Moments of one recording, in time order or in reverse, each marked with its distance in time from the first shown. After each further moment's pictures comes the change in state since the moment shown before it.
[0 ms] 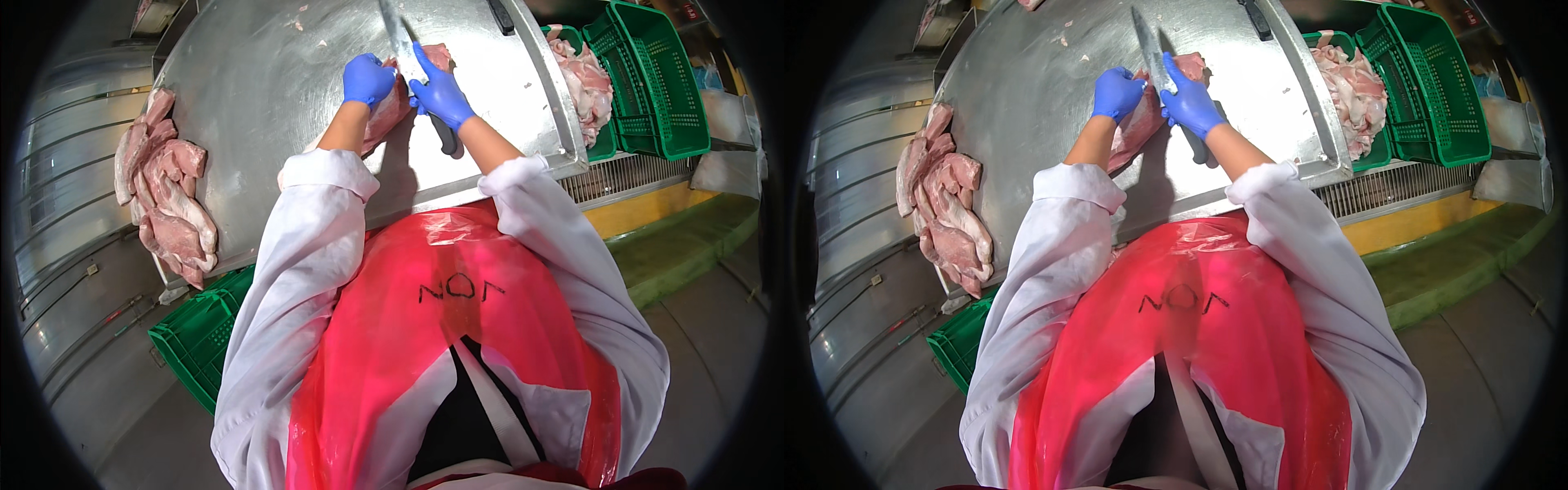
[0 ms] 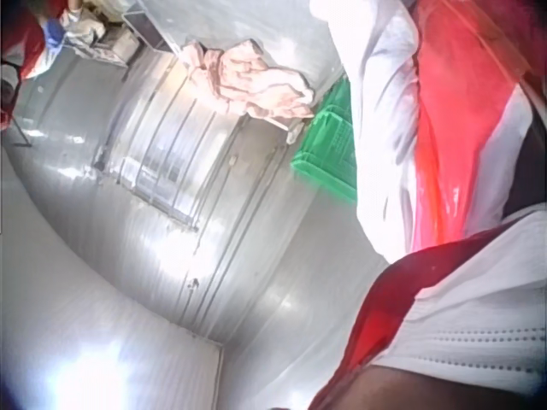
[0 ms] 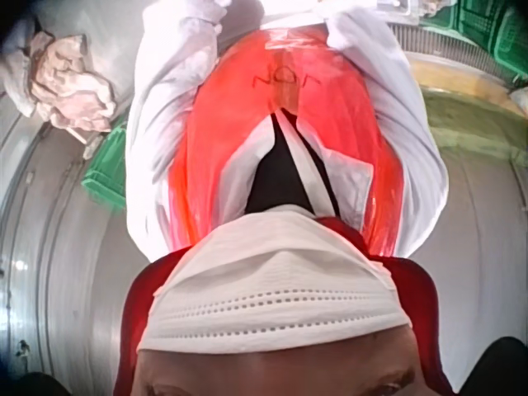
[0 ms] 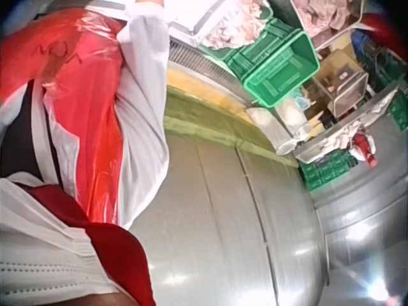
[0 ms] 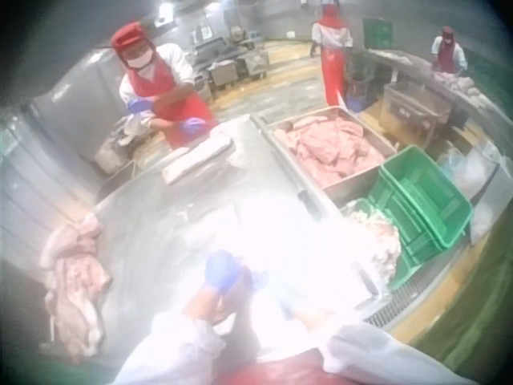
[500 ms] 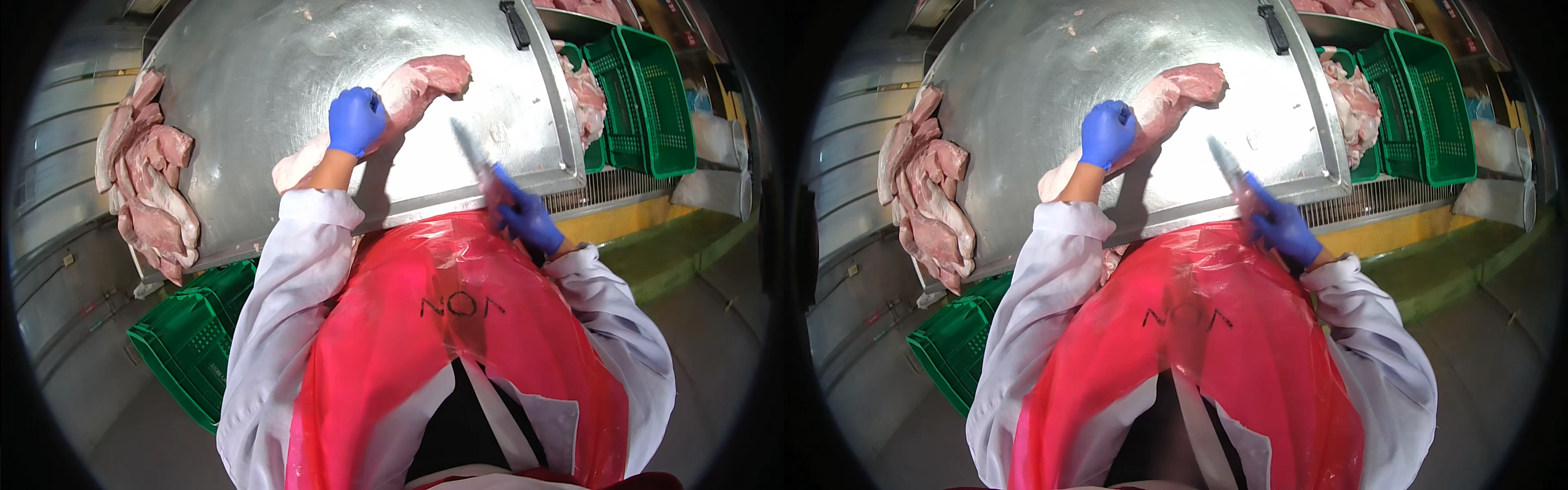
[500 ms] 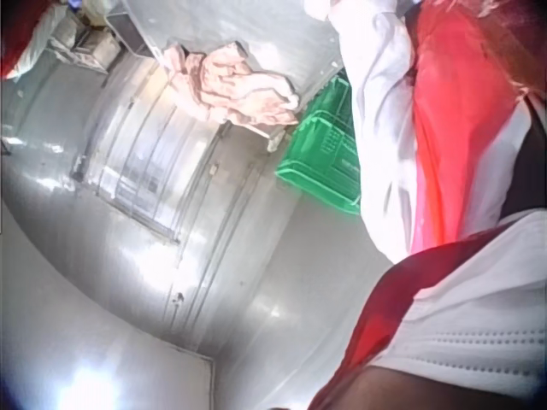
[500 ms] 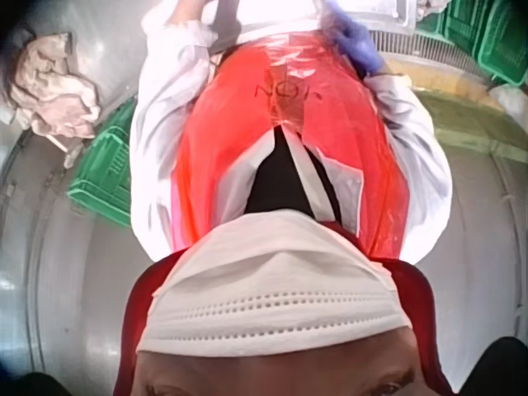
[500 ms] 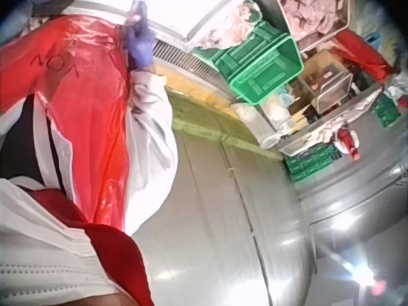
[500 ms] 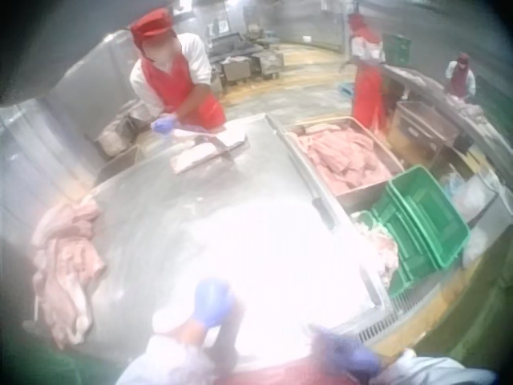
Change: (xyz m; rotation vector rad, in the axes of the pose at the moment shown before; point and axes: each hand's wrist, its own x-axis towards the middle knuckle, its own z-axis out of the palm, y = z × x) left_hand -0.078 -0.051 -0.016 0.000 0.092 0.198; right_hand -0.199 0.005 -0.070 -0.066 -0.141 0.301
